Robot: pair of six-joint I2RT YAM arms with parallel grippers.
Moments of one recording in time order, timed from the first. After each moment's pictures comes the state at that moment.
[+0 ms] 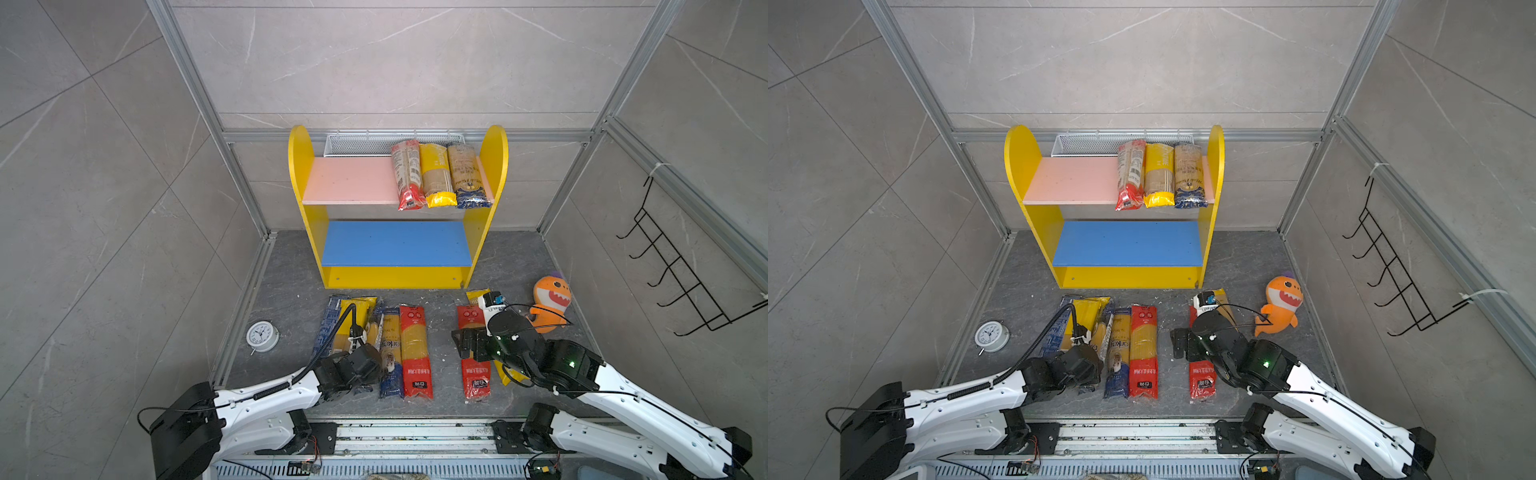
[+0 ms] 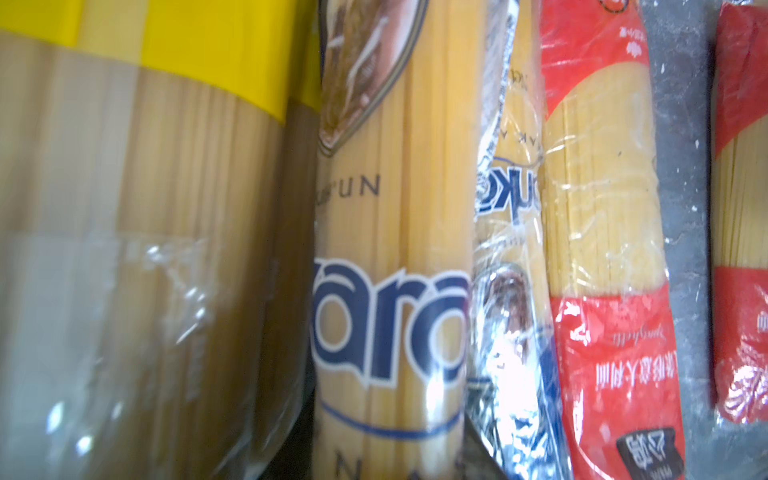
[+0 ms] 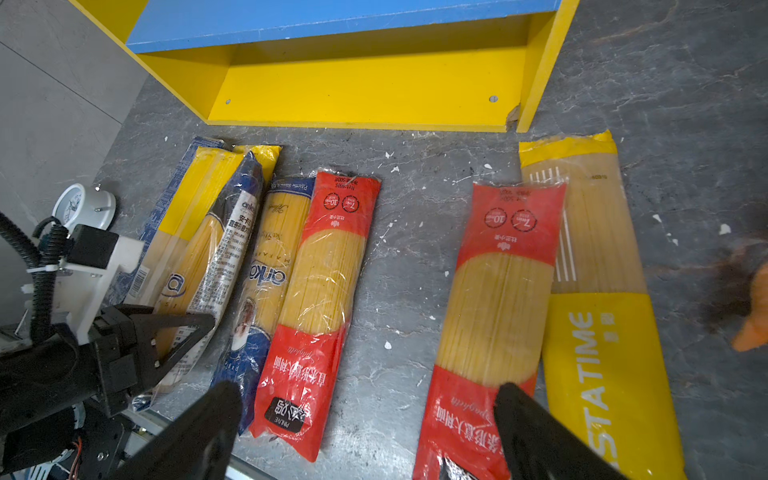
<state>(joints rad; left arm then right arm) -1.02 1.04 0.45 -0.43 -0.26 -0.97 0.90 0.84 0.89 -0.82 0.29 0.63</state>
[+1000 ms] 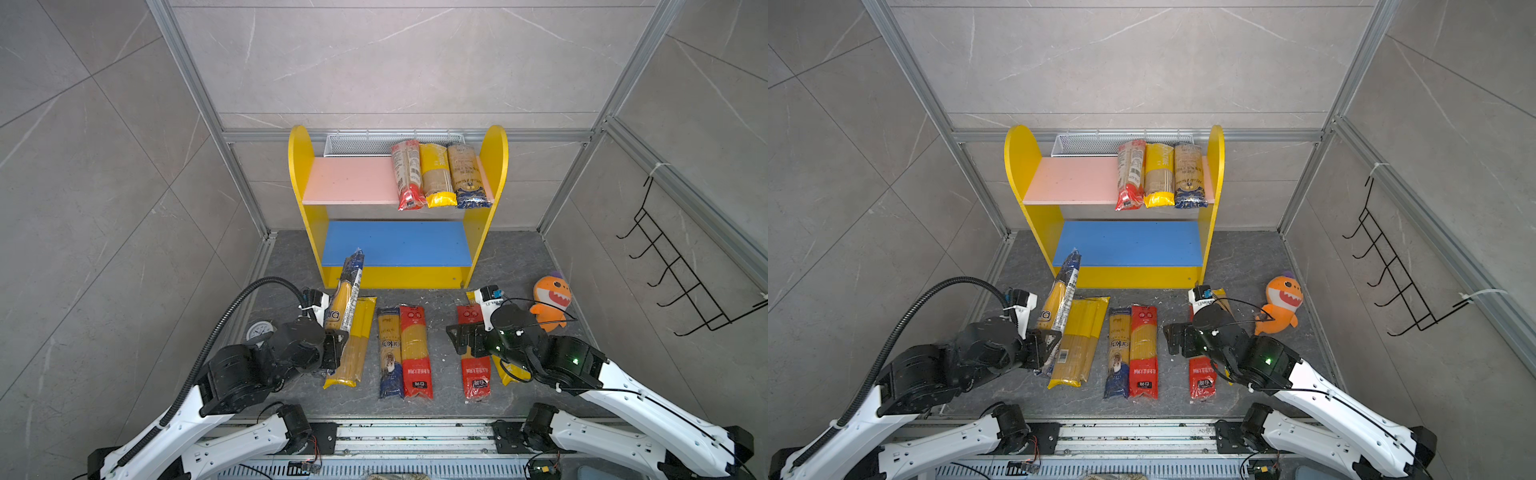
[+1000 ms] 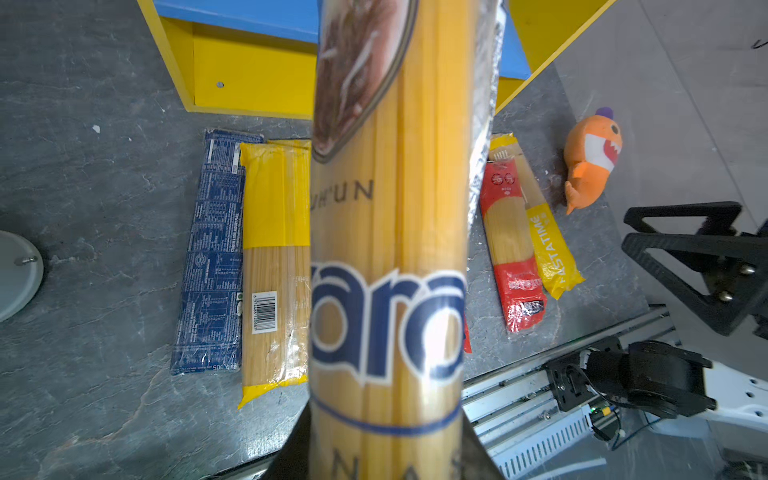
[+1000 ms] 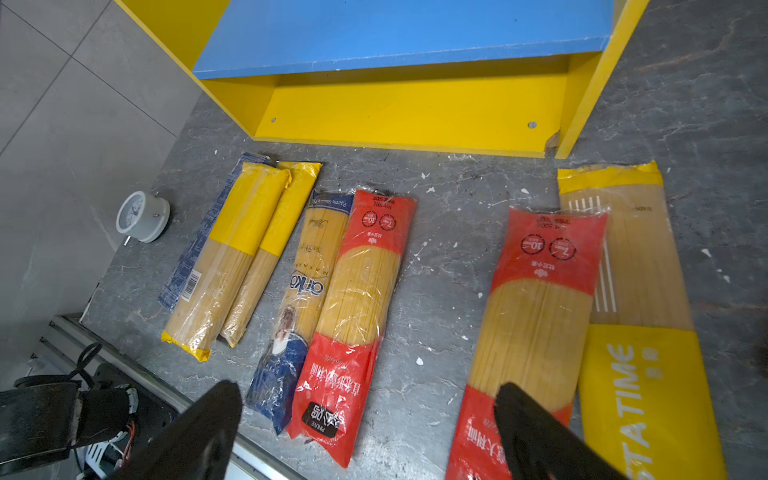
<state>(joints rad) -1.02 0.75 1.23 -1.21 -0.32 -0.76 0.90 0.86 0.96 -0.78 0.23 0.60</state>
